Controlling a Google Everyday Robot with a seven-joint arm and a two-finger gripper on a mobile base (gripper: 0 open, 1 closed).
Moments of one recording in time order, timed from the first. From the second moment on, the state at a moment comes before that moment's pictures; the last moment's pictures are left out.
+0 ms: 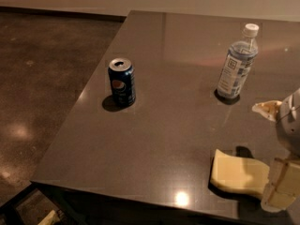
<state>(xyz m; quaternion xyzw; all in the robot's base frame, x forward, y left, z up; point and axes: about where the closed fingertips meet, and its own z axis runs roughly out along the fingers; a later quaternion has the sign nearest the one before) 0.335 -0.205 0.897 -0.62 0.77 -0.01 0.13</state>
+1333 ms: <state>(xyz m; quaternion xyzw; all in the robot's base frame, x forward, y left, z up) 0.323 -0.201 0.844 -0.63 0.77 0.02 0.10</state>
